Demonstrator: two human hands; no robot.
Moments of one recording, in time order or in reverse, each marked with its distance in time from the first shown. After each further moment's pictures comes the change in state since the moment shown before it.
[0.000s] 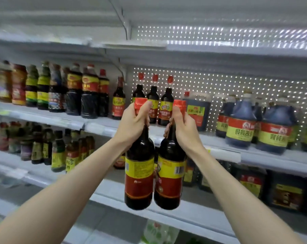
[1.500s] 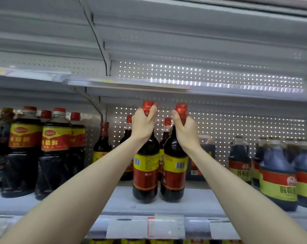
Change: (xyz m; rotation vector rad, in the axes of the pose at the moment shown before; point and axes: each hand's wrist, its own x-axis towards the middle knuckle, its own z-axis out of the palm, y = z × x) left_hand 0.284 -0.110 -0.004 -0.085 -0.011 0.130; right_hand 0.259 0.048 0.072 -0.321 0.418 -0.187
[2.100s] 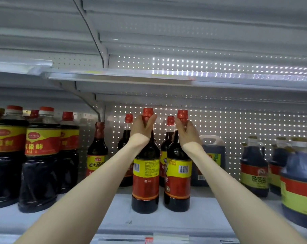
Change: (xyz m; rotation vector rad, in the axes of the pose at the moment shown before) left_hand 0.022 -0.059 0.026 0.086 -0.065 -0.153; right_hand 0.029 0.059 0.008 -0.249 -0.092 0.212
